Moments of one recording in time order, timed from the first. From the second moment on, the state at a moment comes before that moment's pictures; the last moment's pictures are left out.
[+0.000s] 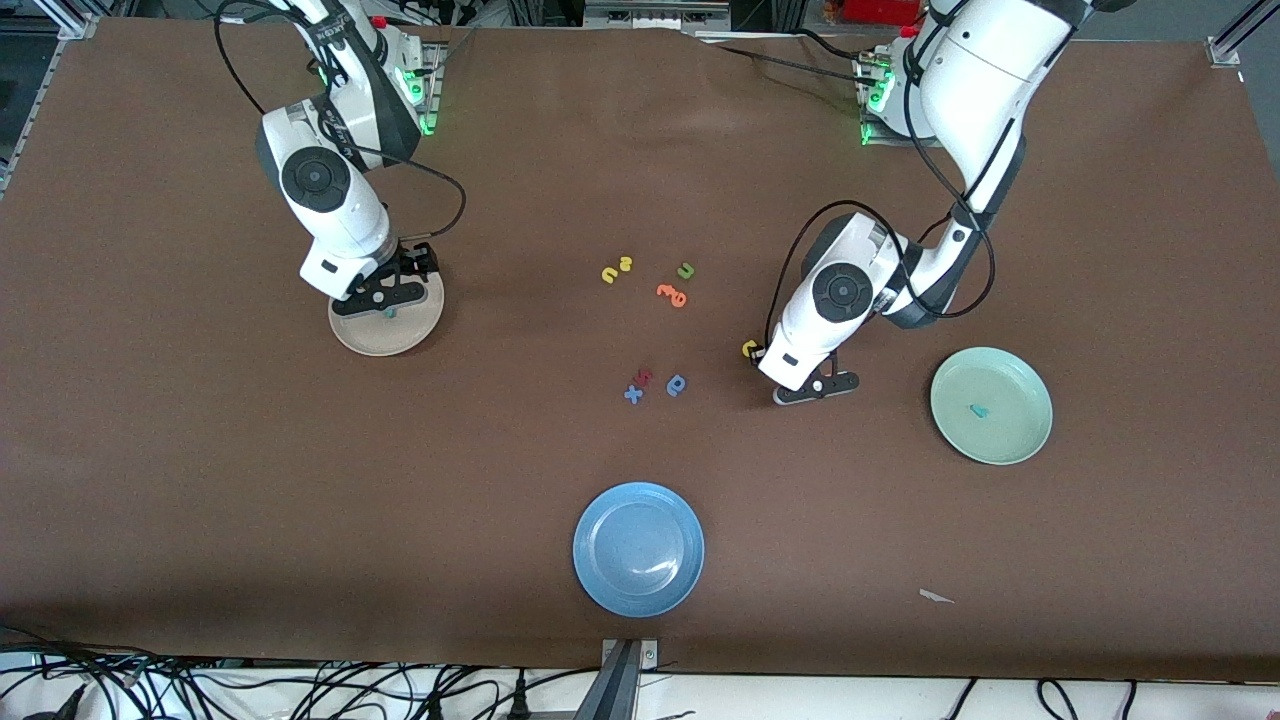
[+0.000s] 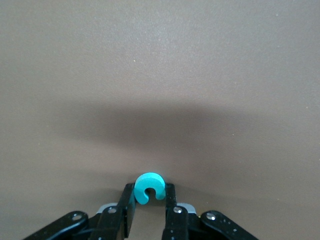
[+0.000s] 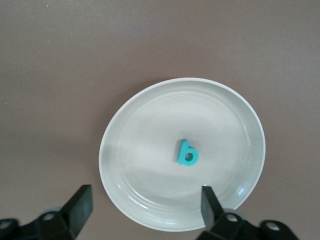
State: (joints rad) left arm -0.25 0.60 -0.23 -1.93 0.10 2.44 -0.76; right arm -0.11 0.12 0.44 -2.38 -0.21 2.34 0.22
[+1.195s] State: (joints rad) left arm -0.05 0.59 -0.21 -1.76 0.11 2.14 -0.28; right arm 0.18 0.40 0.59 -2.17 -0.26 2.50 1.10
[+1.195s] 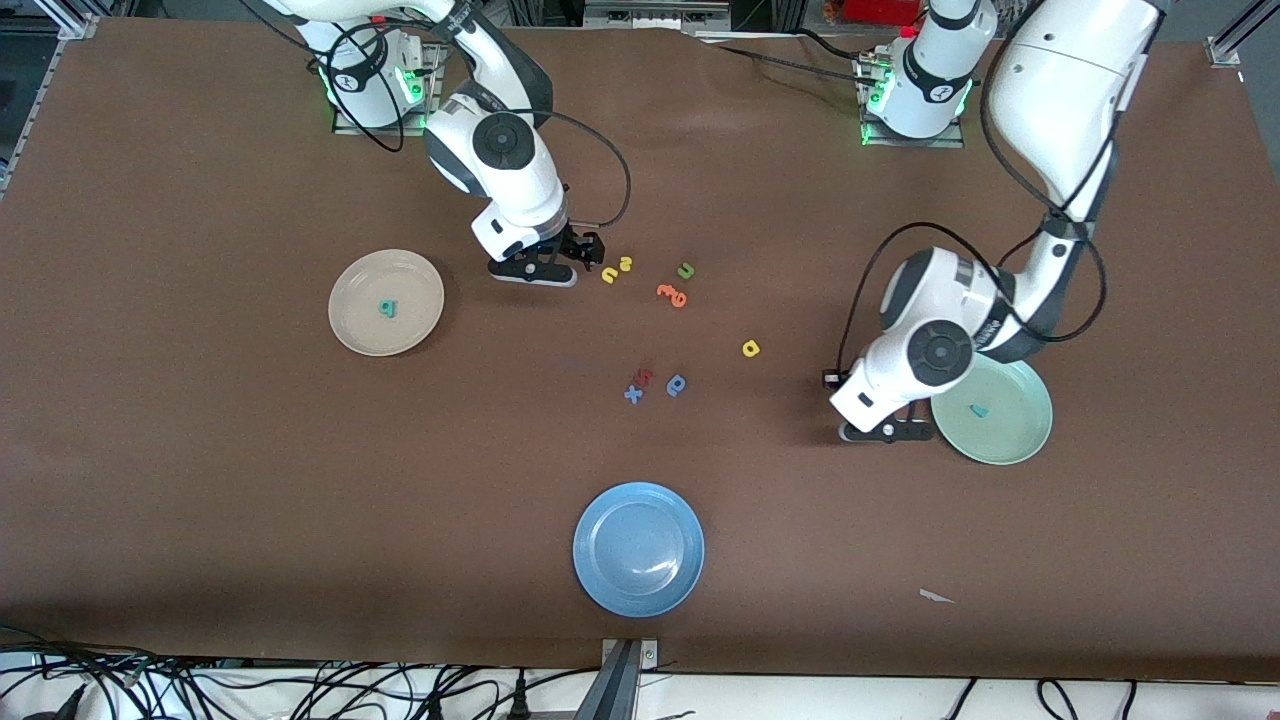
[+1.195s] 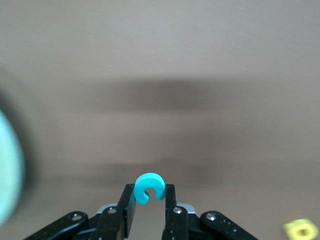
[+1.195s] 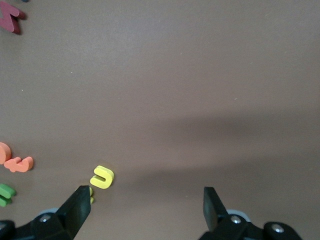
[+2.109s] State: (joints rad) left arm 0.19 0.57 -0.22 -1.77 0.26 2.11 -0.07; right arm 0.31 0.62 0.54 -2.02 -0.59 2.54 1.48
